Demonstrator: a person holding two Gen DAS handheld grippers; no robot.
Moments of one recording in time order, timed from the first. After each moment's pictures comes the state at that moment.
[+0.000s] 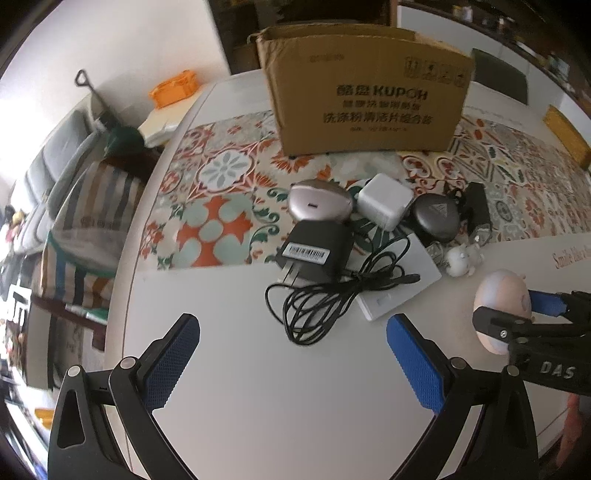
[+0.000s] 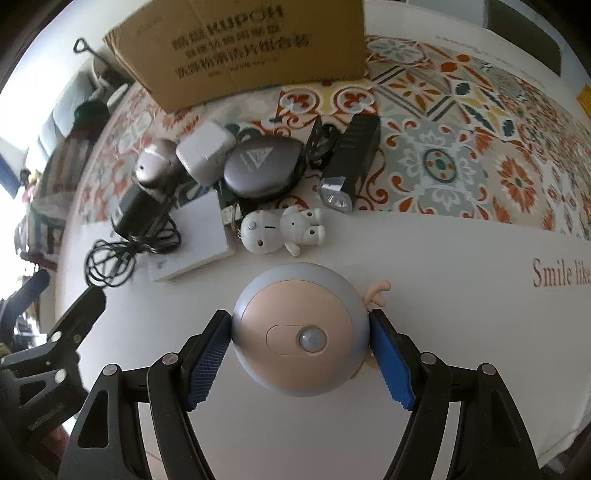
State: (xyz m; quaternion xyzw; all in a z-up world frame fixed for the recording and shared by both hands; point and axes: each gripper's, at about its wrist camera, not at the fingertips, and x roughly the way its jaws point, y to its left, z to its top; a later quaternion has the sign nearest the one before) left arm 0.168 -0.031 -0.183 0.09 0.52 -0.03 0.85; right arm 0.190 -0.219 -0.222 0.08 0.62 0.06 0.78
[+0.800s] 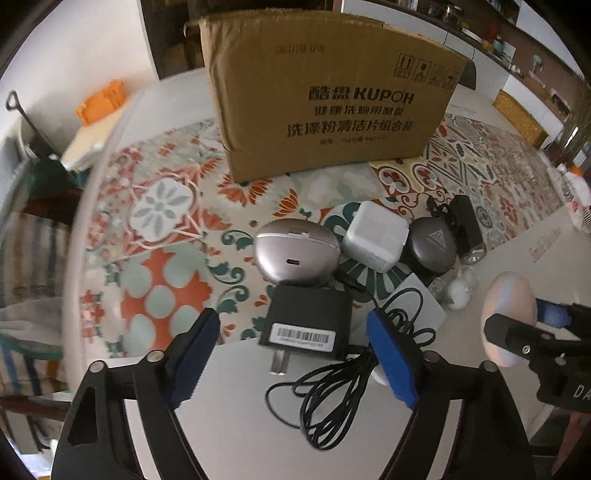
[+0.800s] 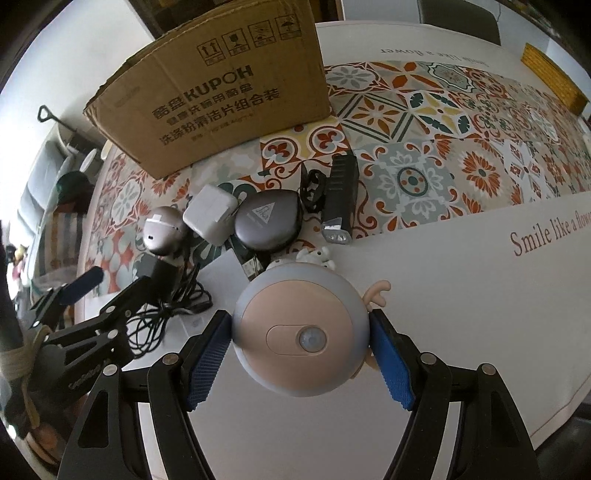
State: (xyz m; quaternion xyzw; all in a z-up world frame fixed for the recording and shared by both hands) left arm 0.243 -0.016 -0.211 0.07 0.54 -0.18 0.82; right arm 0.189 -0.208 -0.196 0.15 0.58 -0.04 0.80
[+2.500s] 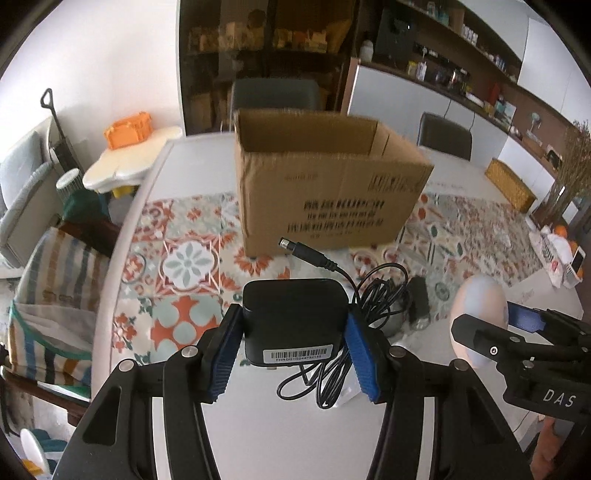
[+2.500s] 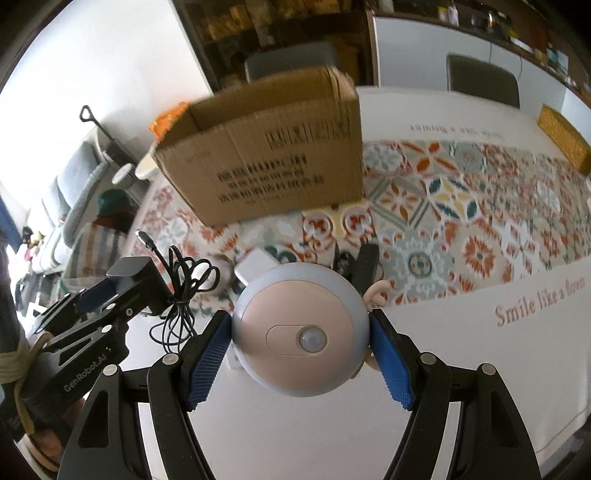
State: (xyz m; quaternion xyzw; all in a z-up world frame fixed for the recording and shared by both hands) left arm 0.213 -0.007 -0.120 0.01 0.43 -0.15 0.89; right arm 0.189 -0.201 -0.128 0.11 0.49 0.01 0.87
